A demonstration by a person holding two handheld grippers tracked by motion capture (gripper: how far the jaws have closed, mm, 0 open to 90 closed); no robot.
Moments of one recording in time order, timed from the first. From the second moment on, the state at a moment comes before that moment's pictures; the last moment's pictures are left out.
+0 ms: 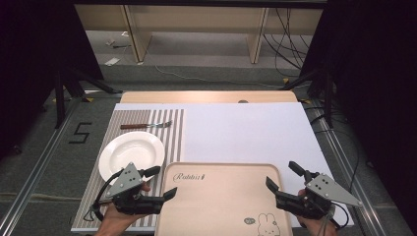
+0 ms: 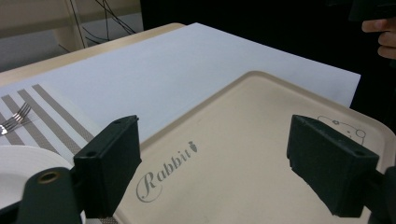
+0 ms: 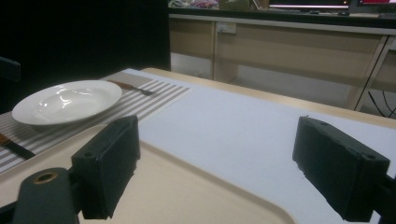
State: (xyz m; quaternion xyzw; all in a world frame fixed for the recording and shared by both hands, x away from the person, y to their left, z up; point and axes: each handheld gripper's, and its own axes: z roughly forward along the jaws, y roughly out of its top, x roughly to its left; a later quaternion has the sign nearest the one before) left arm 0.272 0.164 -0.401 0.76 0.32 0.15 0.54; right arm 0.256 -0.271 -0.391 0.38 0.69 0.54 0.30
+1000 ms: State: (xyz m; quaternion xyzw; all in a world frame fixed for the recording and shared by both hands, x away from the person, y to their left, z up) left arm 0.274 0.178 -0.408 0.85 0.29 0.17 0.41; right arm 0.256 -0.271 -0.391 0.37 0.69 0.54 0.30
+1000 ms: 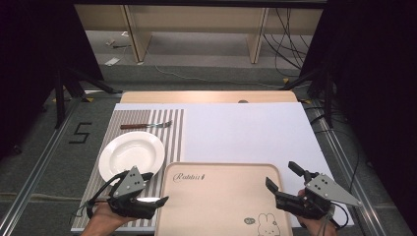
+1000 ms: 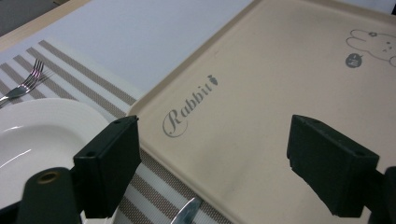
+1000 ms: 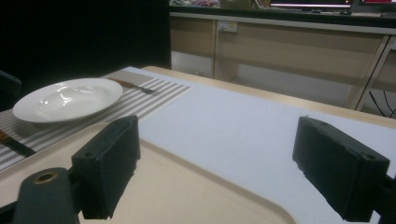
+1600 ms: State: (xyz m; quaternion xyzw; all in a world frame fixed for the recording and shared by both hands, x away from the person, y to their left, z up) left arm 0.275 0.197 -0.422 0.89 0.29 0.15 0.33; right arm 0.256 -0.270 -0.391 0.37 0.69 0.54 0.29
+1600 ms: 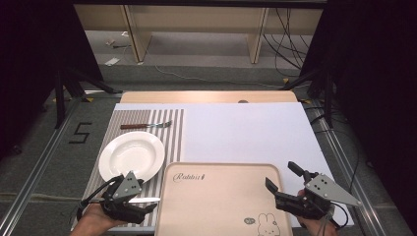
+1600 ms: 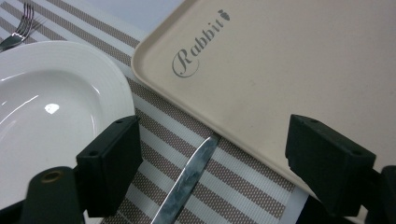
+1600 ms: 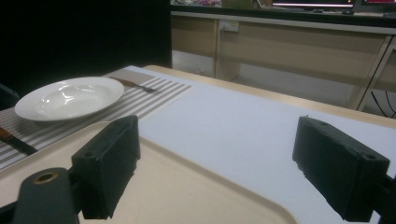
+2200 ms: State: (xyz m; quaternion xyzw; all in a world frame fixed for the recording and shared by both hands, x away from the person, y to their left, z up) left arm 0.281 0.211 -0.424 0.92 0.30 0.10 0.24; right arm 0.256 -0.269 -0.392 0.37 0.70 0.54 0.29
